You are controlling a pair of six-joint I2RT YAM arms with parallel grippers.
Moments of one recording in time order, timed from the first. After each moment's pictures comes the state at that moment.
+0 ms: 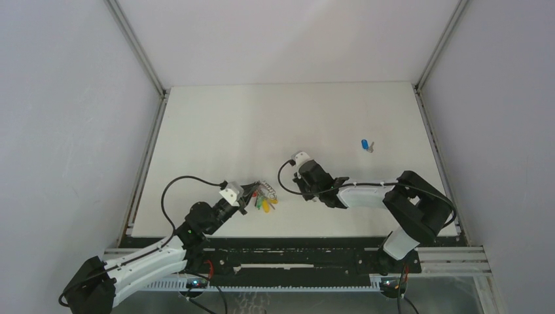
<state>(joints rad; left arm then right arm) -0.82 0.62 0.01 0.68 -0.05 0.07 0.84 1.58 0.68 0.07 0.15 0.17</state>
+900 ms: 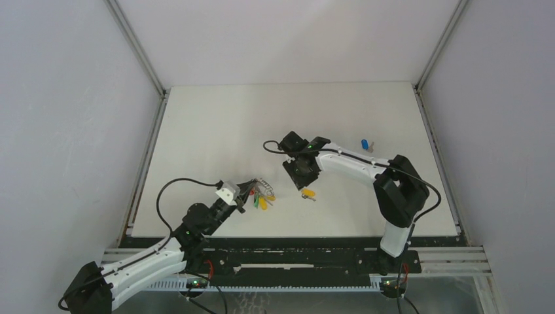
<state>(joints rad) -0.82 0.56 0.01 0.66 -0.10 0.07 0.80 1.76 1.30 -0.79 0.02 0.21</state>
